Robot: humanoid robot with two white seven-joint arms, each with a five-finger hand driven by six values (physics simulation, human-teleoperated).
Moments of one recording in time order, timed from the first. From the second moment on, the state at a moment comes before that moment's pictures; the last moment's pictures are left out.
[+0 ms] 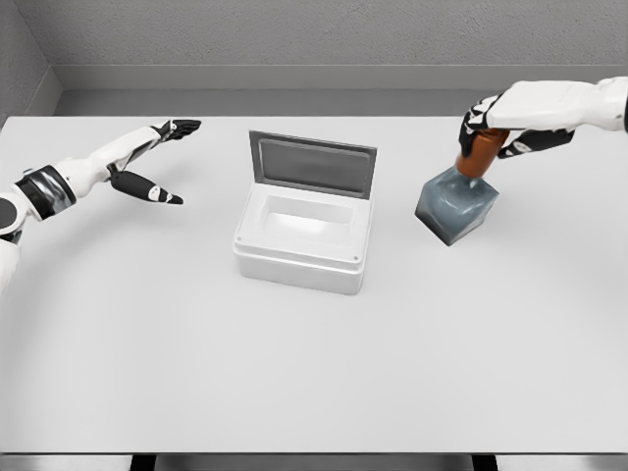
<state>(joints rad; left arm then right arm) -0.76 0.48 -0.51 -0.68 0.15 -0.61 -0.61 -1.14 -0.92 1.04 -1.28 0.11 -0.61 0.61</state>
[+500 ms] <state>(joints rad) -0.76 0.48 -0.51 -0.68 0.15 -0.61 -0.61 -1.15 -0.98 1.04 -1.51 0.06 -0.61 0.61</state>
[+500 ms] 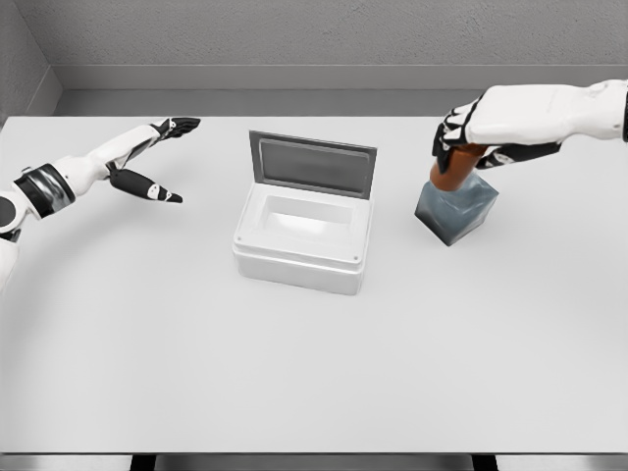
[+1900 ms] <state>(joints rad) -0.75 0.49 -0.51 -0.68 0.15 -0.61 -0.61 -1.16 -0.87 1.08 -1.65 0.04 -0.61 0.61</state>
